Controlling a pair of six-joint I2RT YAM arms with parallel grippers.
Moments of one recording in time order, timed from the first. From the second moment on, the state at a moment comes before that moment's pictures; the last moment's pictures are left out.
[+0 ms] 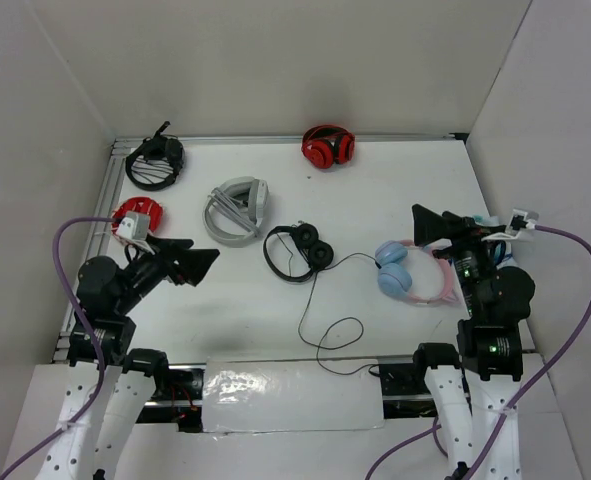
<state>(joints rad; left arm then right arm) -0.08 0.43 0.62 -0.24 0.51 -0.46 -0.06 0.38 0.76 -0.16 -0.20 0.62</state>
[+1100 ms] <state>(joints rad) -0.08 0.62 0.57 -0.28 0.60 -0.46 -0.13 0.96 0.55 -0.68 0.39 1.10</state>
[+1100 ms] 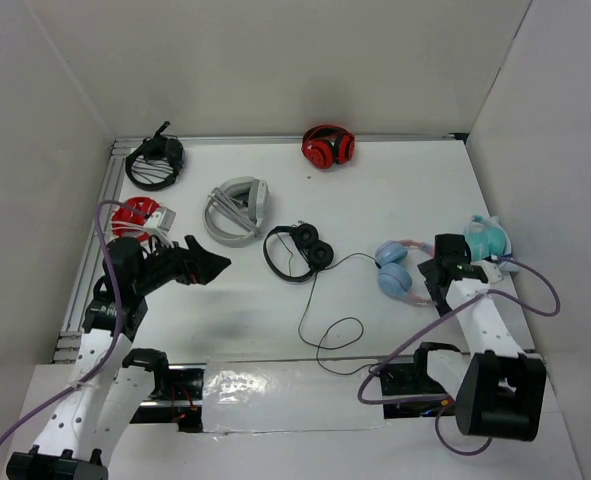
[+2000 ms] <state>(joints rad) -0.08 0.61 0.57 -0.25 0.83 -0.43 0.01 0.97 0.60 -0.44 0.29 0.66</state>
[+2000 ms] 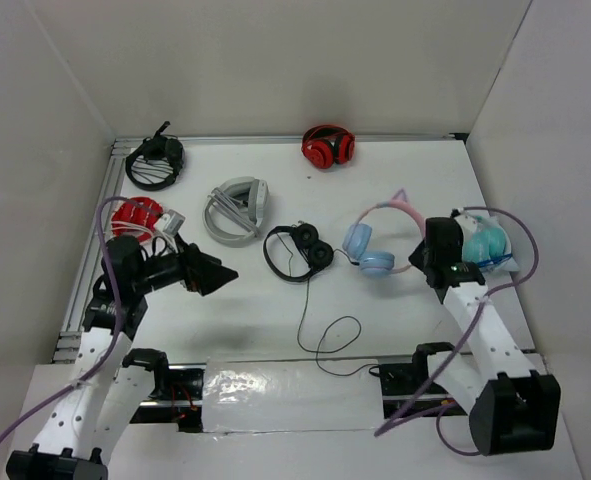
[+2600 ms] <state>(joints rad) -0.27 0.91 0.77 -0.18 1.06 -0.30 0.63 1.12 1.03 -0.46 -0.06 -0.28</state>
